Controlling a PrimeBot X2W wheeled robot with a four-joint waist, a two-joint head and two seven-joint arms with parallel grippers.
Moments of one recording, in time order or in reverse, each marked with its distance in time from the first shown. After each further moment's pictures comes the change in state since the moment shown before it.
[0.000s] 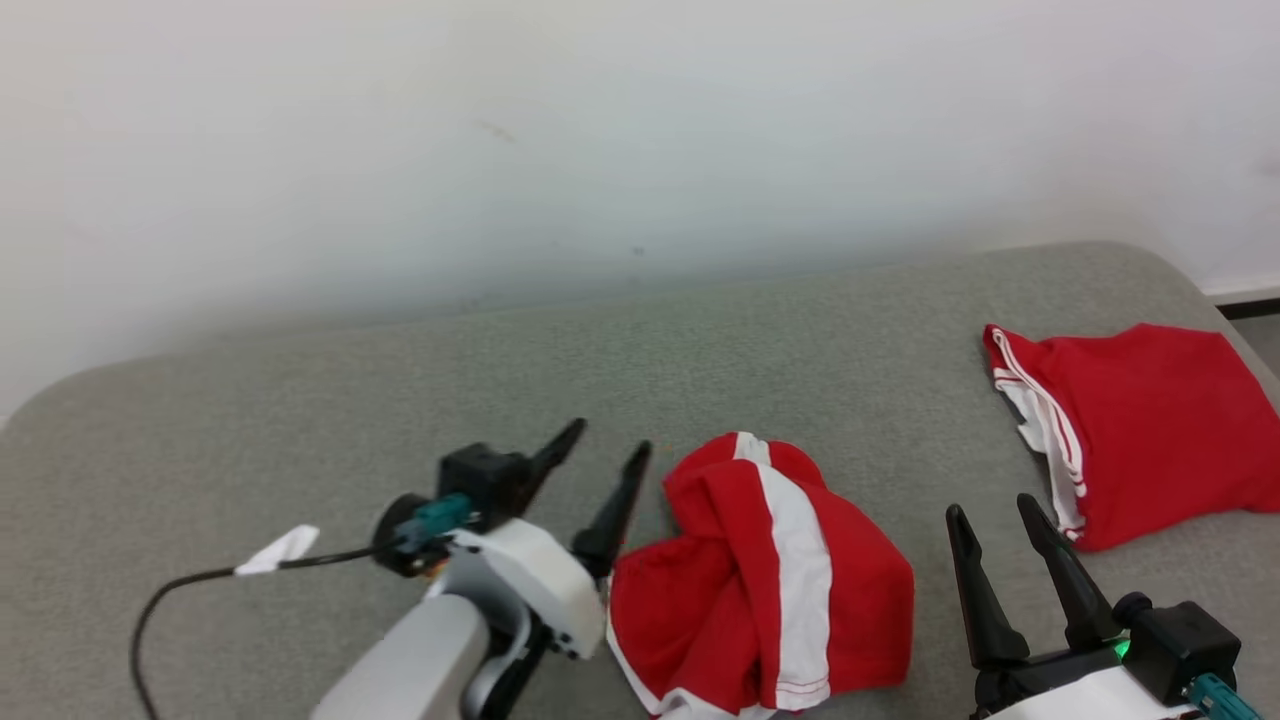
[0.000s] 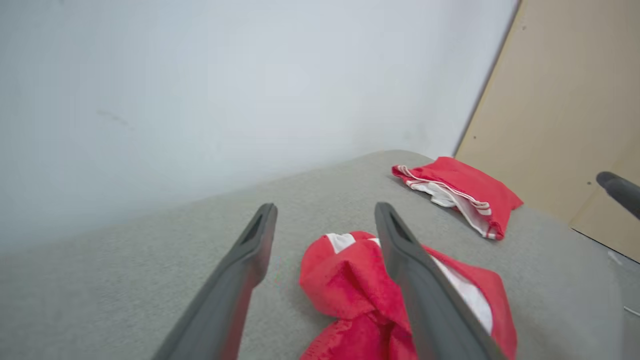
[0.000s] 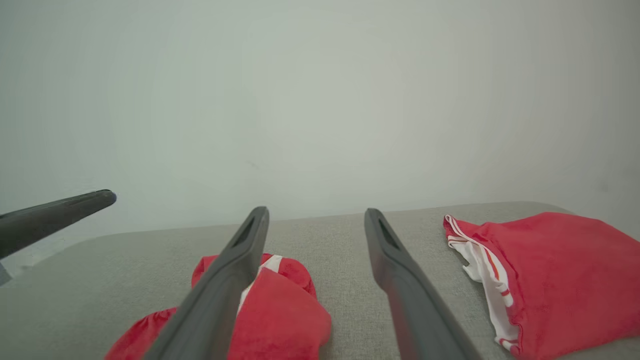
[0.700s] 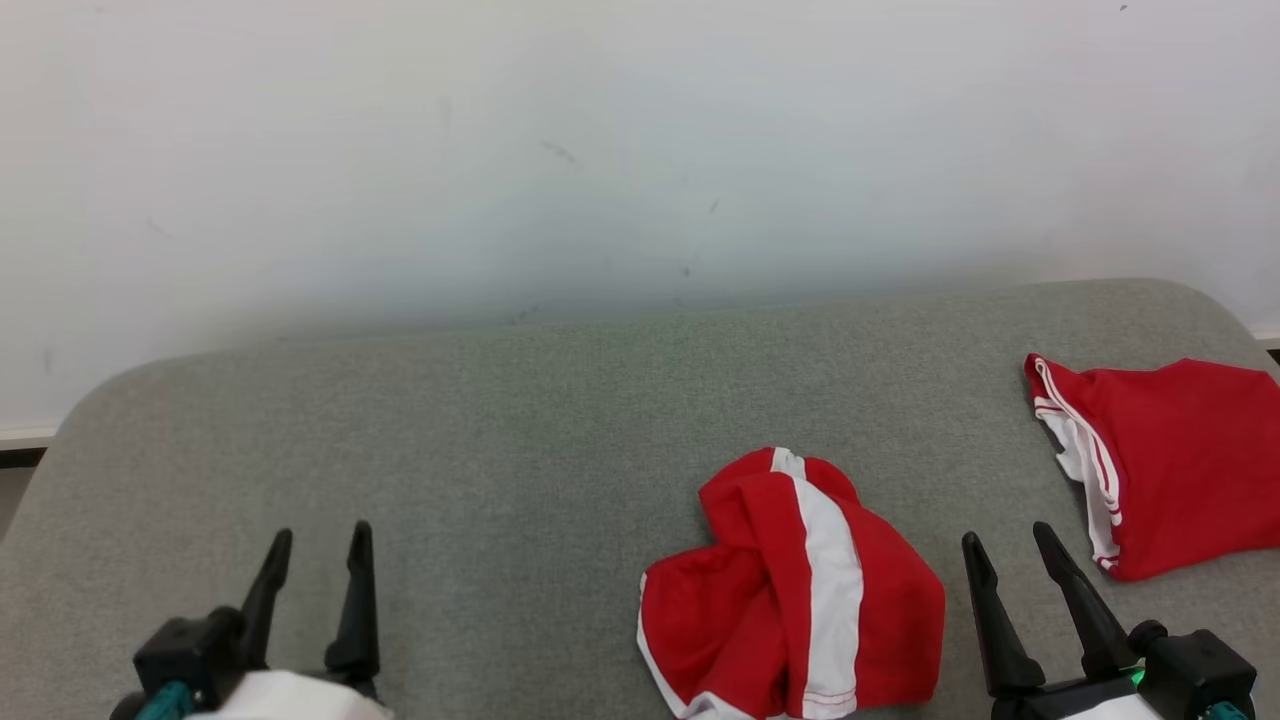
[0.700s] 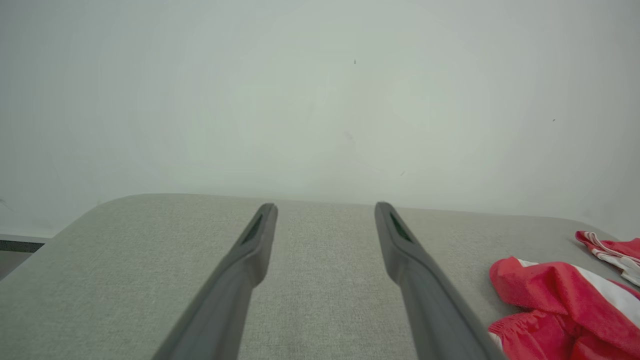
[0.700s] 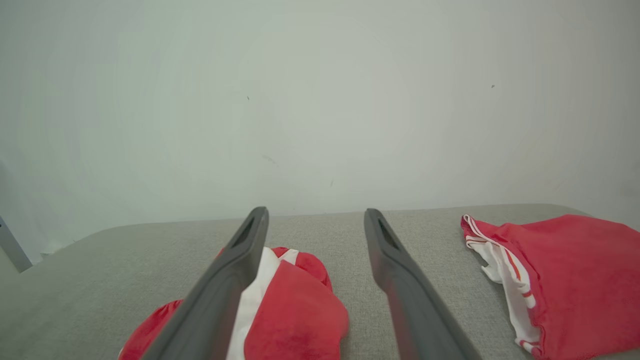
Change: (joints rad) left arm 0.473 0.171 0.410 -0.415 0.032 0.230 -0.046; right arm 0.053 -0.017 -0.014 -0.017 -0.001 0.000 0.000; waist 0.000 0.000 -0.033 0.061
